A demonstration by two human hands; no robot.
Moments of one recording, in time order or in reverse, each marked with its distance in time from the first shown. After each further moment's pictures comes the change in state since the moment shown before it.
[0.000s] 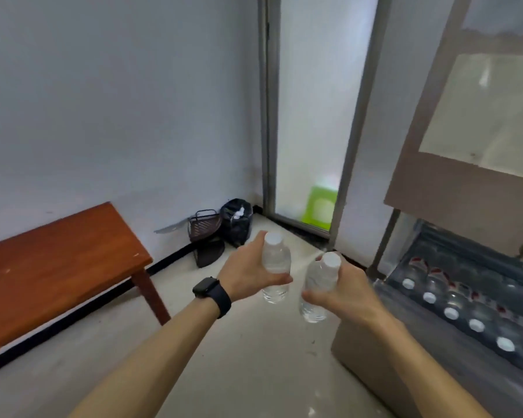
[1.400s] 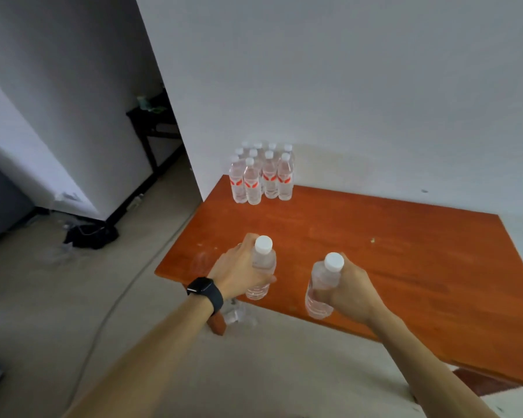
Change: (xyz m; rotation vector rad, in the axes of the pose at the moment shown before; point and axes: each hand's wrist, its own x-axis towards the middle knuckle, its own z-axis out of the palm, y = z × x) left_hand -0.472 -0.608 -0.554 0.190 0.557 -1.010; right_hand 0.067 -0.603 0.793 -0.024 -0.914 -0.607
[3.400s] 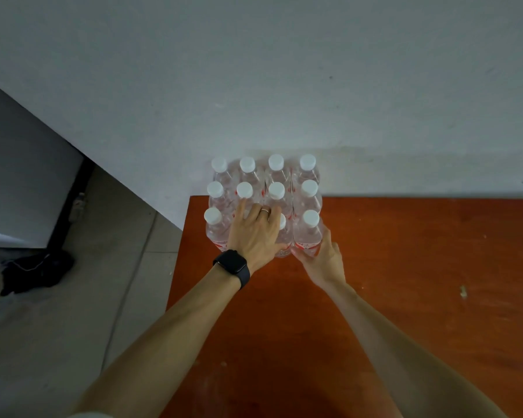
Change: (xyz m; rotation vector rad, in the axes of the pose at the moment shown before) left_hand 0.487 -0.146 0.002 0.781 0.006 0.429; right_hand 0.485 0.031 0.151 0.232 0.177 0.451
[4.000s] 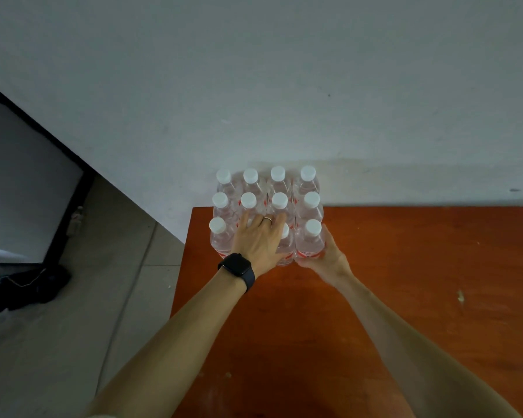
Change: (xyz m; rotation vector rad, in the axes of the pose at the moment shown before) left_hand 0.001 -0.006 -0.006 -0.104 -0.103 0.035; right_hand 0.013 -0.009 -0.022 0.088 -0.166 0.035
